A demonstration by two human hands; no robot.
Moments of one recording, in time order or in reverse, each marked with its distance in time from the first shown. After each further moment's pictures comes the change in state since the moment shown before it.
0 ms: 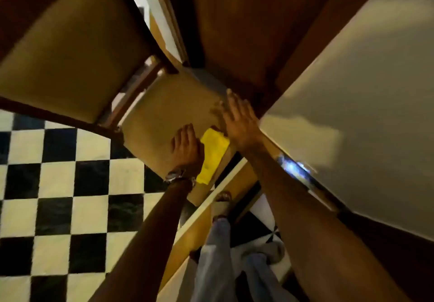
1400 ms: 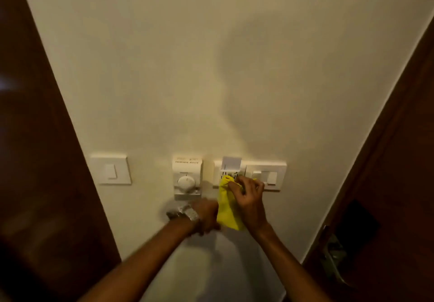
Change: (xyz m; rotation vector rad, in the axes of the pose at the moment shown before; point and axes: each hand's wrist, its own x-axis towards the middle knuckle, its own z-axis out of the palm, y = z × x) left_hand -0.221 0.554 -0.334 0.376 -0.463 1.187; right_hand -0.386 0.270 -0.435 -0.500 1.064 0.579
